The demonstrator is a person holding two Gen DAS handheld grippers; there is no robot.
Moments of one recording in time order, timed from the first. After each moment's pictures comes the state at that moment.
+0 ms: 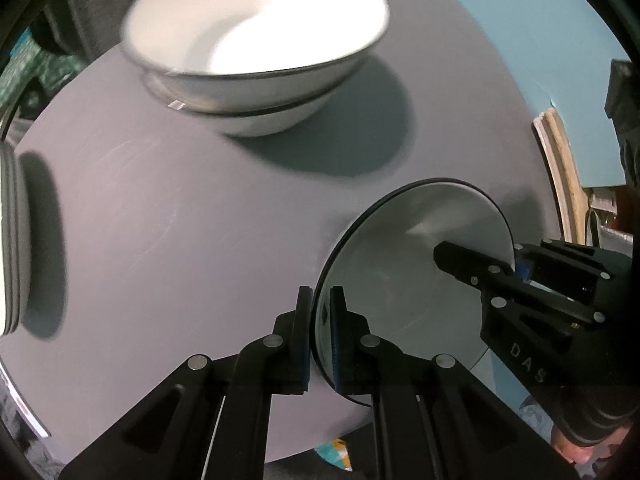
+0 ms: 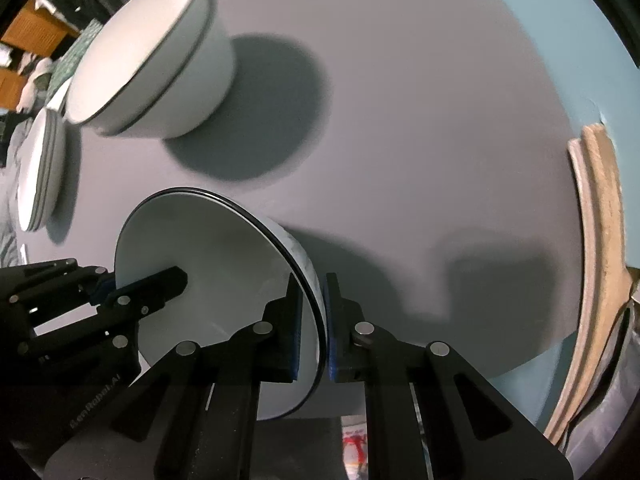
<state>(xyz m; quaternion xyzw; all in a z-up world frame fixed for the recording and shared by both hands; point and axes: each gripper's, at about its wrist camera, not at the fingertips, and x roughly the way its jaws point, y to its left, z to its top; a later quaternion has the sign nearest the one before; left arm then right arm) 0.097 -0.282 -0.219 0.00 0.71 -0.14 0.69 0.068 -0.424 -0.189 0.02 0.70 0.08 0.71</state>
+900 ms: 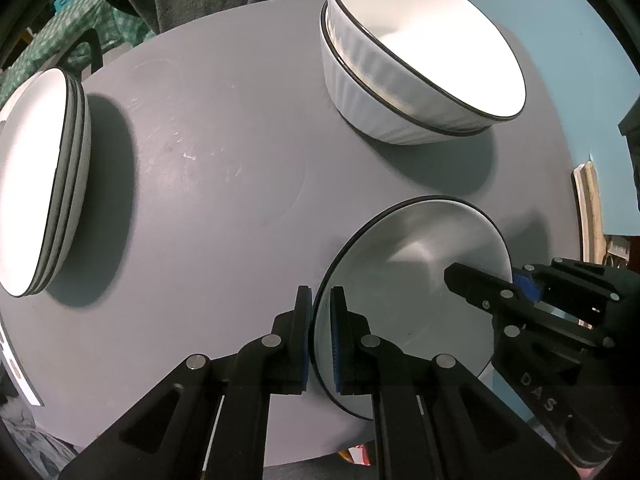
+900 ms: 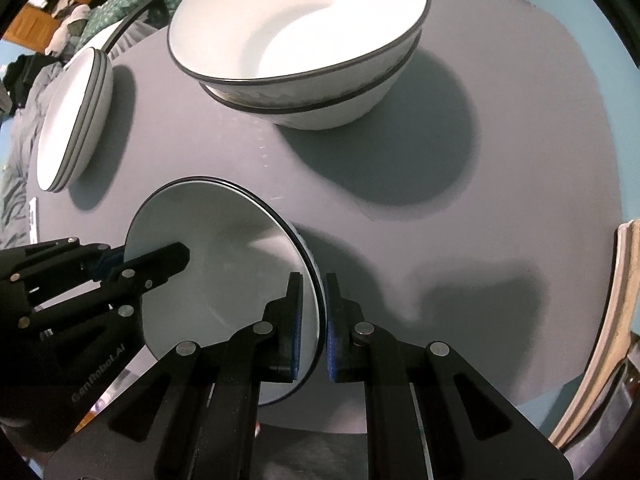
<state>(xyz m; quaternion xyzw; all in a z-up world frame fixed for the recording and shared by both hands) 0.108 -0.268 -0.212 -0.05 0.71 -0.07 0.70 0.102 -0.382 -0.190 -0.02 0.71 0.14 0.69</state>
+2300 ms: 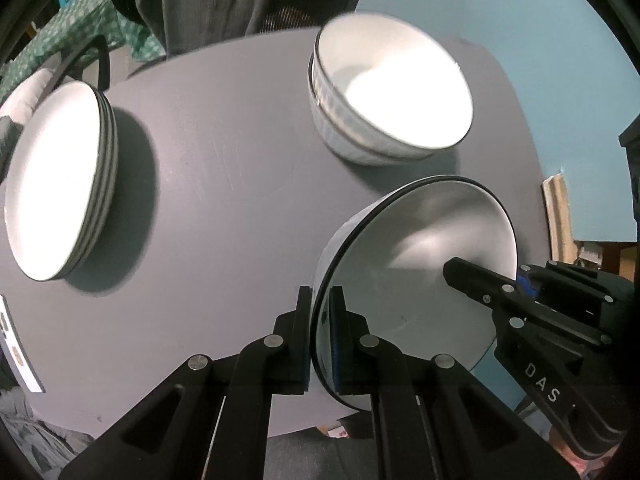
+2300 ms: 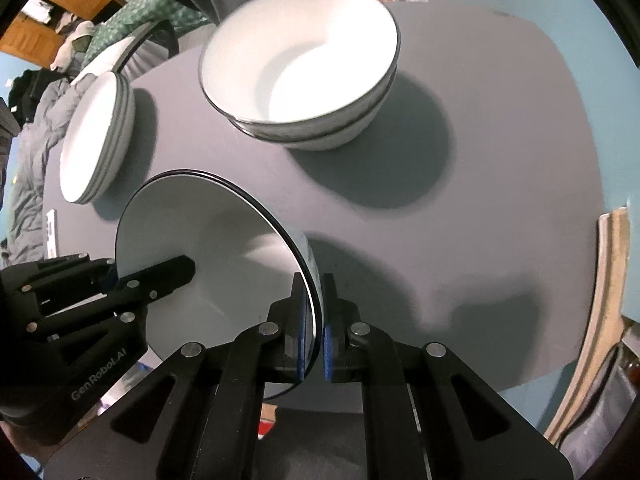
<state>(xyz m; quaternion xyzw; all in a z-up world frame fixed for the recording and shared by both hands) 0.098 -0.238 -0.179 -0.07 0.69 -0.08 0.71 0.076 -0.381 -0.135 -0.01 0.69 0.14 0.71</state>
